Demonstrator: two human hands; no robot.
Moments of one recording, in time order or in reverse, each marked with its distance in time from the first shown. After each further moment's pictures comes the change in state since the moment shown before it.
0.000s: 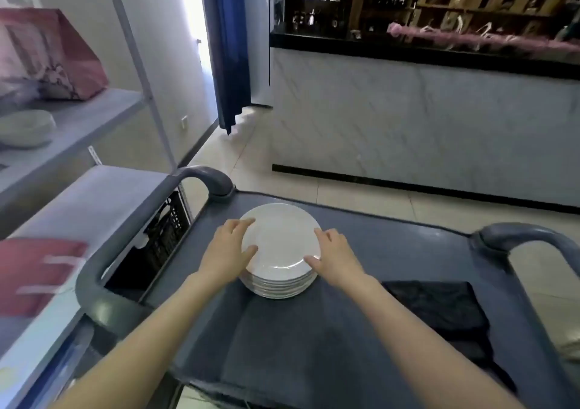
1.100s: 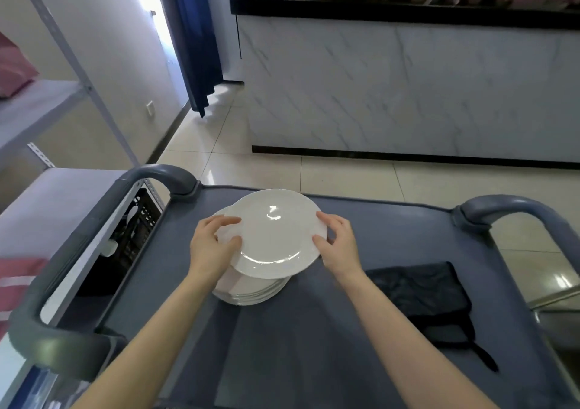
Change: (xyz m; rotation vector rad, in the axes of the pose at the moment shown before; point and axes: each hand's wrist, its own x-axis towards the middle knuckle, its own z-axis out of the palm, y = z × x) left_hand 0.030 0.045 0.030 -0.583 0.176 -0.245; right_hand 0.009 0.057 -0.003 0.984 0.399 0.203
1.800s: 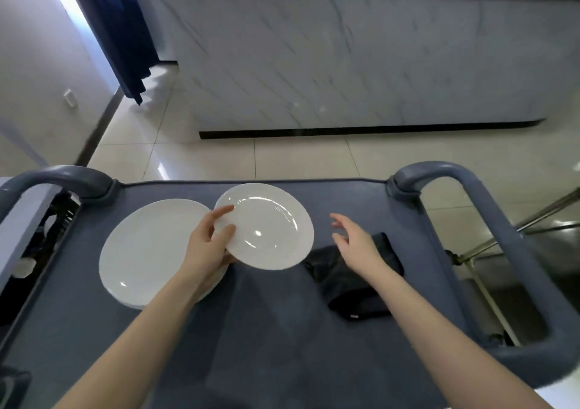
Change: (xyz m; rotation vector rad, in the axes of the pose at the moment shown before) left_hand -0.024 0.029 0.117 -0.532 -0.338 -0.210; right_hand 0.020 0.082 -0.161 -0.464 -0.051 0.105
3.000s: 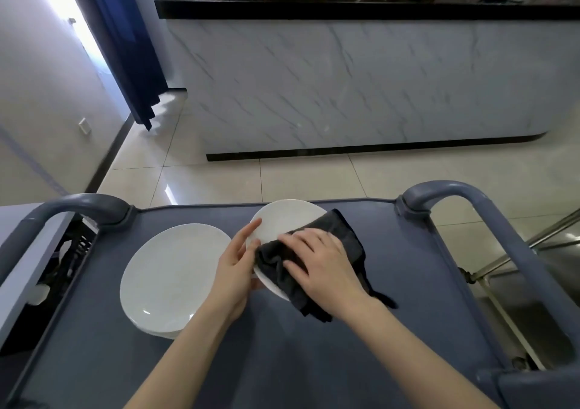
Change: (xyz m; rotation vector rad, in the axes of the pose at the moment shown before) left_hand -0.014 0.015 0.017 -0.062 -0.132 0.059; right_hand -0.048 -0.110 0.029 -0.516 0.012 -0.490
